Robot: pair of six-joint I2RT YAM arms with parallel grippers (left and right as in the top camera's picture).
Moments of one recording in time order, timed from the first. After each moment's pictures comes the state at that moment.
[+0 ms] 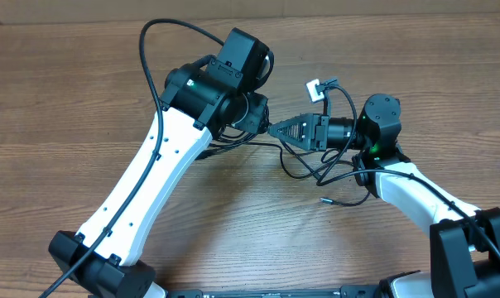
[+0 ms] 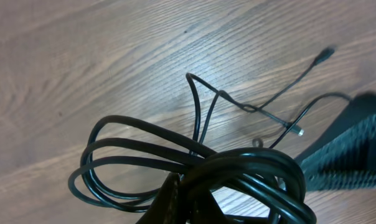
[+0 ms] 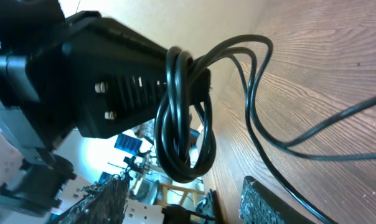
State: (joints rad) left arm -0.55 1.72 1.85 -1.25 -0.06 -0.23; right arm 0.25 1.58 0.74 0.80 -1.22 1.04
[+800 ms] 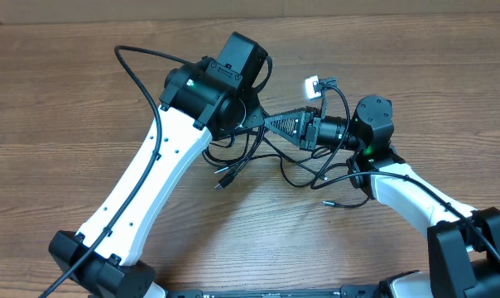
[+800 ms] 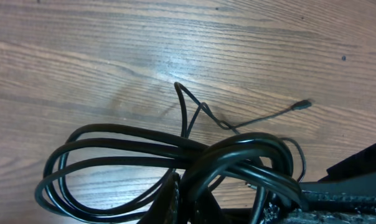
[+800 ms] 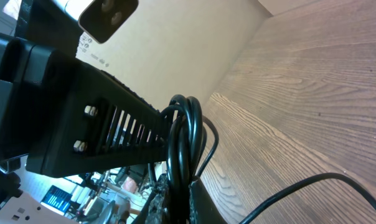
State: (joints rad) left arm -0.55 1.72 1.85 -1.32 -0.04 -0.80; right arm 0.29 1.58 0.74 0.79 -1.06 0.87
